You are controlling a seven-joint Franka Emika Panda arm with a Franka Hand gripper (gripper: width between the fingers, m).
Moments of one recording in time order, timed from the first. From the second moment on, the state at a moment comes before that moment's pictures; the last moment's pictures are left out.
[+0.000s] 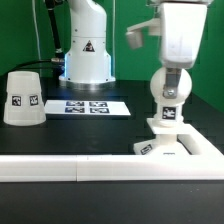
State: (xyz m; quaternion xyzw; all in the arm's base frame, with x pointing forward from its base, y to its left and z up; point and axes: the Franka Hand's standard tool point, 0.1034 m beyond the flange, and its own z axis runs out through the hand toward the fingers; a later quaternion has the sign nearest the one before) arm 0.617 0.075 0.114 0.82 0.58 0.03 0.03
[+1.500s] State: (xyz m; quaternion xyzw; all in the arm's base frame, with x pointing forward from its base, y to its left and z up) arm 0.610 0.088 0.113 0.99 -0.07 0.09 -0.01
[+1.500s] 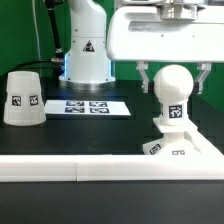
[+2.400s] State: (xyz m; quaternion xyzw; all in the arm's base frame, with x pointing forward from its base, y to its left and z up) arm 0.603 0.097 0.108 0.91 -0.41 0.04 -0.06
